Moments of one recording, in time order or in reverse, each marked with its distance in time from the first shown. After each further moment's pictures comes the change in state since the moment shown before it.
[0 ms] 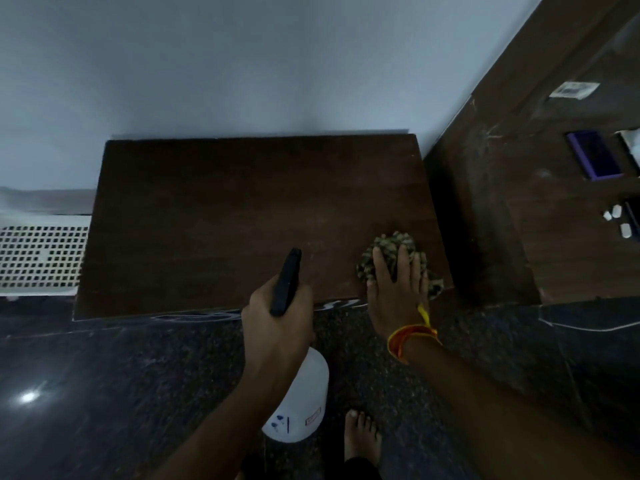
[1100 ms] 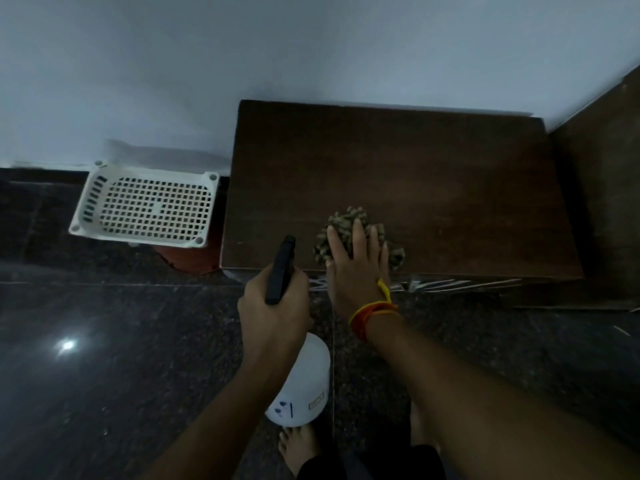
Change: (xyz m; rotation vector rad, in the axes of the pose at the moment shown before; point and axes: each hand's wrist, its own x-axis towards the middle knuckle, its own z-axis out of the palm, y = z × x) left_hand 0.021 -0.061 -0.191 -0.049 0.151 -0.044; right_hand -0.049 -0.251 0.049 0.026 -0.036 -0.304
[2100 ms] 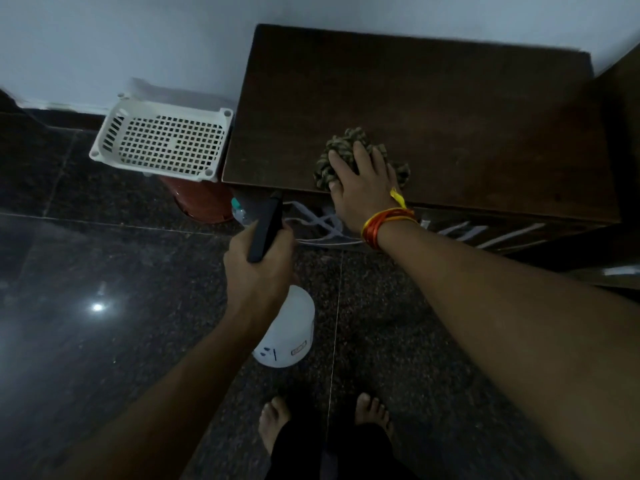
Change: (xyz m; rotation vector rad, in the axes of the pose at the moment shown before) left_hand -0.044 -0.071 -0.008 -0.021 0.084 0.154; right_hand 0.005 0.017 -0.001 0.029 0.041 -0.193
